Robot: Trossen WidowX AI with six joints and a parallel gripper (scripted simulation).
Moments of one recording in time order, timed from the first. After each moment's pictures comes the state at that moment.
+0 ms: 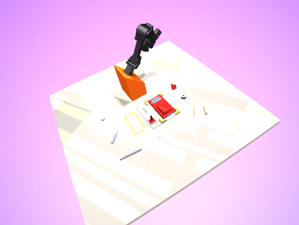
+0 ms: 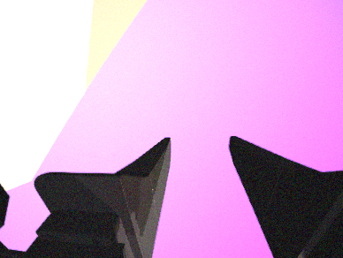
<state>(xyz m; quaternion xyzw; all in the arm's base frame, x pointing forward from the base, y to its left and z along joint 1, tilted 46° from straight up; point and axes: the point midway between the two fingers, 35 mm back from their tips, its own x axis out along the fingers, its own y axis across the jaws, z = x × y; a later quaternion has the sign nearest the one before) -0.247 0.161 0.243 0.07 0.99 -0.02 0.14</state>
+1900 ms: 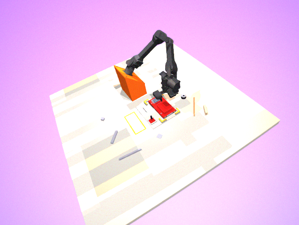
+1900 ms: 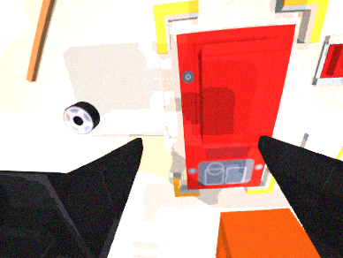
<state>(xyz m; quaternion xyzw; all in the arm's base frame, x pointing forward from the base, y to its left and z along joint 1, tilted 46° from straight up) 0.326 0.134 0.048 0.28 0.67 0.26 0.64</state>
